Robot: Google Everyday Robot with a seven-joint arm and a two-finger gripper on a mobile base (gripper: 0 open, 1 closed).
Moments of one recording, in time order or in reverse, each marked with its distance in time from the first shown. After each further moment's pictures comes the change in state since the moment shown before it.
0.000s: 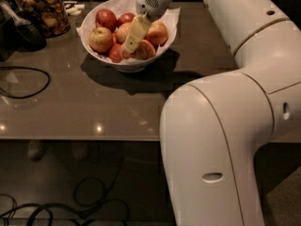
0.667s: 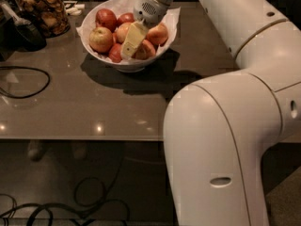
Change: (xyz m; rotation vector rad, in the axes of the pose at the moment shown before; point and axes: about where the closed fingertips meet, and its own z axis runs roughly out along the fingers) arm 0.000 0.012 0.017 -0.053 -0.009 0.022
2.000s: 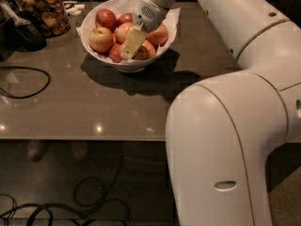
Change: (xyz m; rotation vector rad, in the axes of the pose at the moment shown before) arm 0.004 0.008 0.007 -0.030 -0.006 0.022
